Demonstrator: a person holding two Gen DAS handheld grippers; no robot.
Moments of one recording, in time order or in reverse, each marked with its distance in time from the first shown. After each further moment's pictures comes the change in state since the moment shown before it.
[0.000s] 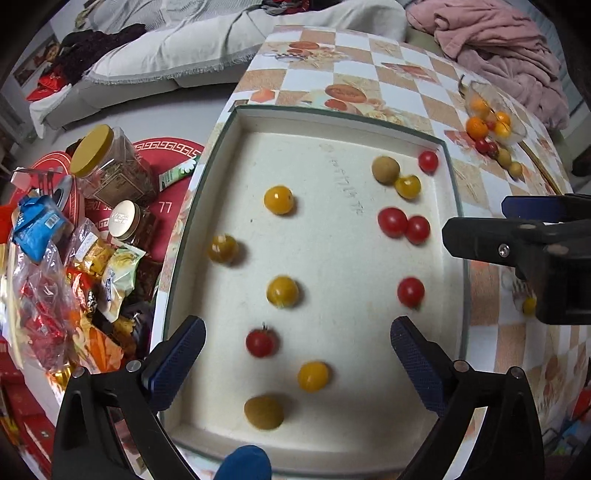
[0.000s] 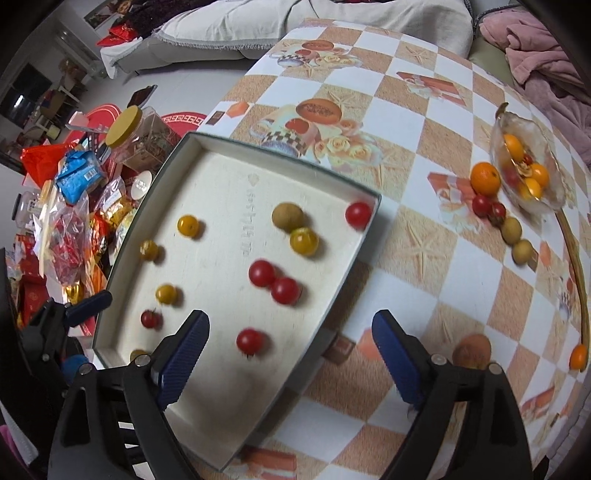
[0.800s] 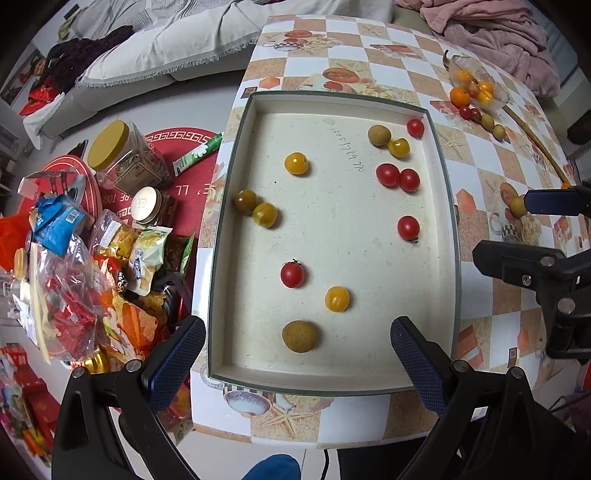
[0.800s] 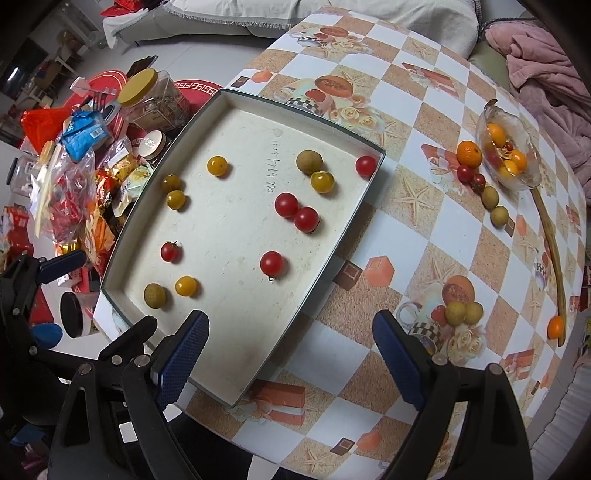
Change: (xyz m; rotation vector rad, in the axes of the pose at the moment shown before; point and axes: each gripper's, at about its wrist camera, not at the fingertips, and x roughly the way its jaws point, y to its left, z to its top) left arm -0.042 0.012 -0.023 0.083 0.078 0.031; right arm -0.033 0.032 -0.041 -0.061 0.085 -0.074
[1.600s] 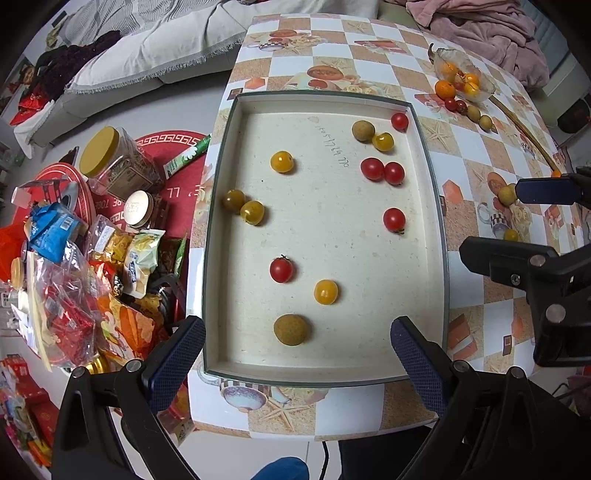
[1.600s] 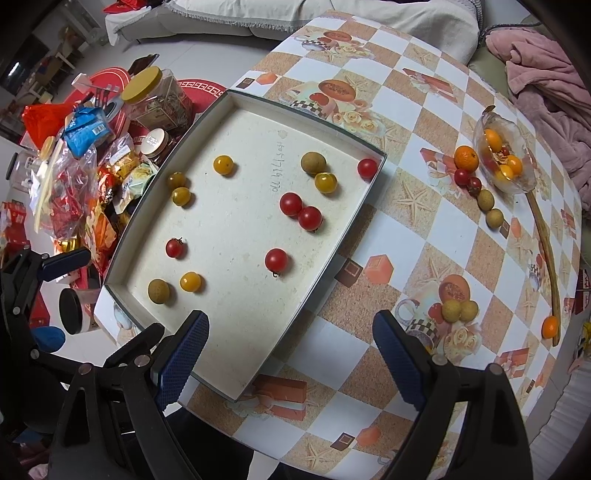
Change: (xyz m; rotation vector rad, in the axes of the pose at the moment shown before) left arm -0.003 -0.006 -0.002 0.034 0.016 -0.026; right arm -0.006 0.006 -0.002 -0.011 -0.004 -0.016
